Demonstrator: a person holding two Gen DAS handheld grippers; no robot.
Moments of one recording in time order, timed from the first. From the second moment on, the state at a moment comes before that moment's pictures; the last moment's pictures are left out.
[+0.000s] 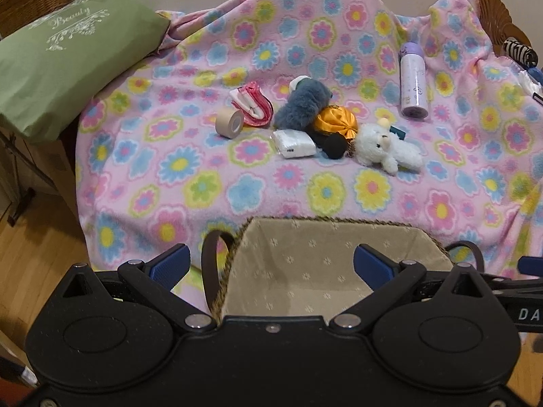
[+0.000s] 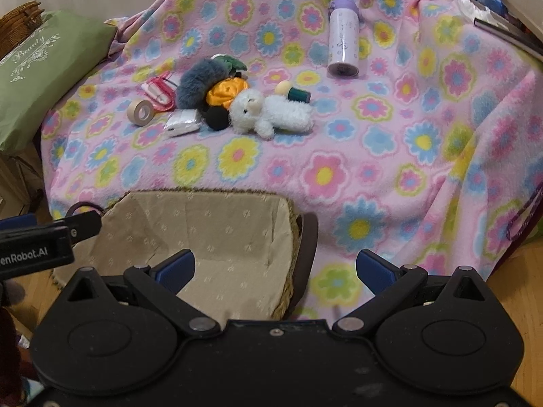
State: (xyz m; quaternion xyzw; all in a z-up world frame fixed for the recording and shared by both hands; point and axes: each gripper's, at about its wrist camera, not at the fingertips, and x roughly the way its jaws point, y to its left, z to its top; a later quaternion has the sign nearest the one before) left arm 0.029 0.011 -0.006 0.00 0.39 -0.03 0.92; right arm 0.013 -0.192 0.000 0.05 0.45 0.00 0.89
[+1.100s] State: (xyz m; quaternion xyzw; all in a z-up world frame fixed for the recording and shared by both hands) left arm 0.220 -0.008 -0.046 0.03 0.46 -0.07 0.89; right arm 0.184 -0.200 -0.040 0.02 0.47 0.02 0.88
